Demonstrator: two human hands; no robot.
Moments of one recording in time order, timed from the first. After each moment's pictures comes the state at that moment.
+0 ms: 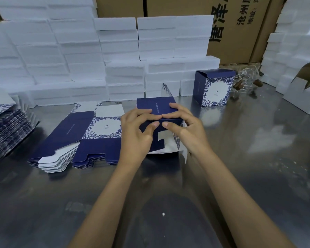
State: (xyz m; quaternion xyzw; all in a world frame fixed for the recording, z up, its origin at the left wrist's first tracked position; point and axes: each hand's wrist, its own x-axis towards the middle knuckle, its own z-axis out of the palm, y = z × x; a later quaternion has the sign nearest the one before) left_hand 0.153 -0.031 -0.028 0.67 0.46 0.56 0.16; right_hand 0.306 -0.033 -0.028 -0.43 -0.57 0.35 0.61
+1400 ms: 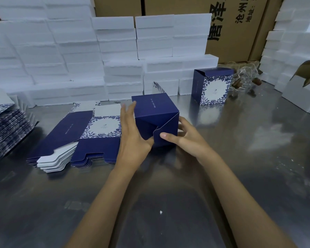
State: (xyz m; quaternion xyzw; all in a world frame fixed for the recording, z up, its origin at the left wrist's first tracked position) left_hand 0.145 -0.019 -0.058 0.69 0.47 0.52 0.18; right_hand 0.329 -0.022 -0.055 -0.52 -0.58 0.42 0.47
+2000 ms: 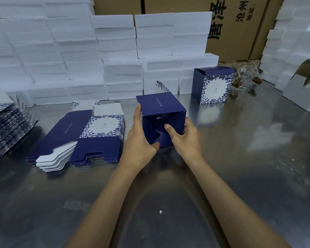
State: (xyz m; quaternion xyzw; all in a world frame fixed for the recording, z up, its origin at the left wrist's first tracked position) left_hand 0.153 -0.027 -0.058 0.70 0.51 0.44 0.25; right_hand 0.304 -0.013 -0.075 -0.58 -0.50 0.26 0.59
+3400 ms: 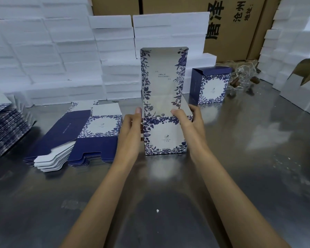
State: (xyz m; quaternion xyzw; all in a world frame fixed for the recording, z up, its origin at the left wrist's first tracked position) left_hand 0.160 -0.036 -0.028 0.49 0.53 0.55 0.42; right_hand 0.311 -0.040 -0.027 -0.53 -0.44 0.37 0.62
